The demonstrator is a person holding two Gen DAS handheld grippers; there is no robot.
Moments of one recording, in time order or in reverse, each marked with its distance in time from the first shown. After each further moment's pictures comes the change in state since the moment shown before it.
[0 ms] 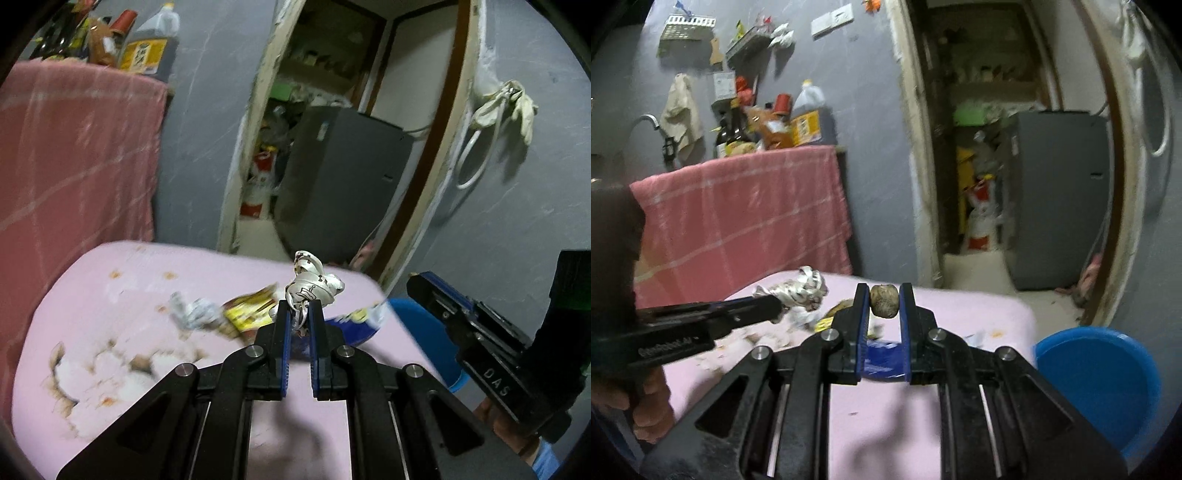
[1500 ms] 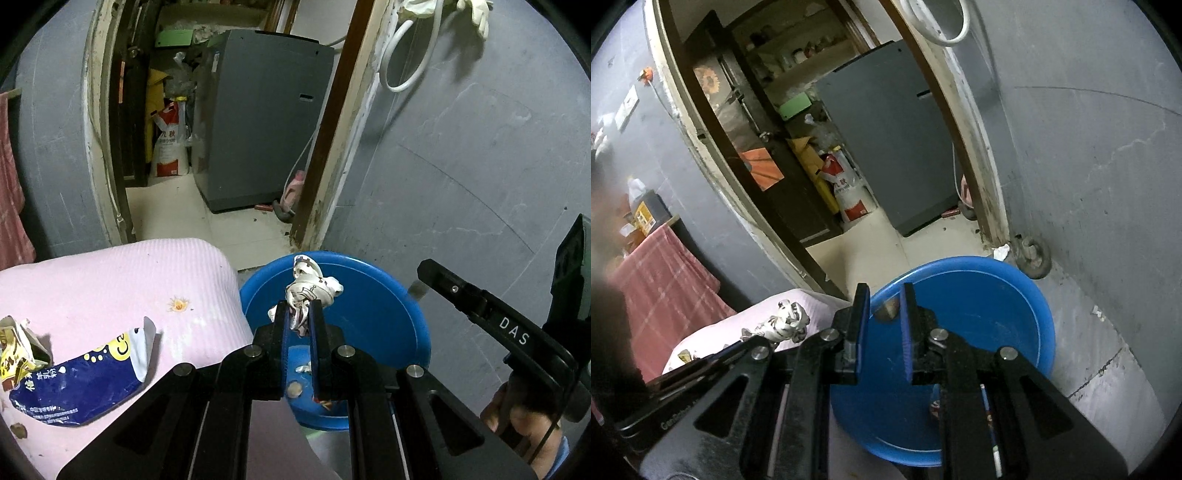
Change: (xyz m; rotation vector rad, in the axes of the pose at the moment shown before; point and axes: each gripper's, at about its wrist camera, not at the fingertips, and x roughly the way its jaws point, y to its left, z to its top) left arm 0.172 -0.160 -0.018 0.196 0.287 -0.166; right arm -0.038 -0.223 -0.038 0.541 0.125 -0.318
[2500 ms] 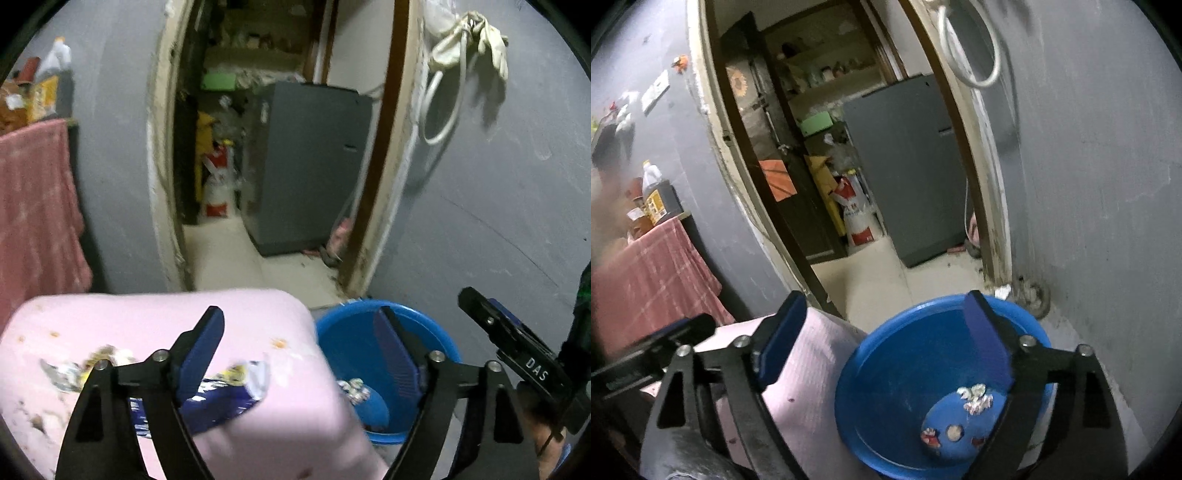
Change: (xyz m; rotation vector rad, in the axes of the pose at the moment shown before) left arm -0.075 0.035 0.007 -0.023 -0.197 0.181; right arm -0.020 0.039 0.002 -0.150 -0.156 0.011
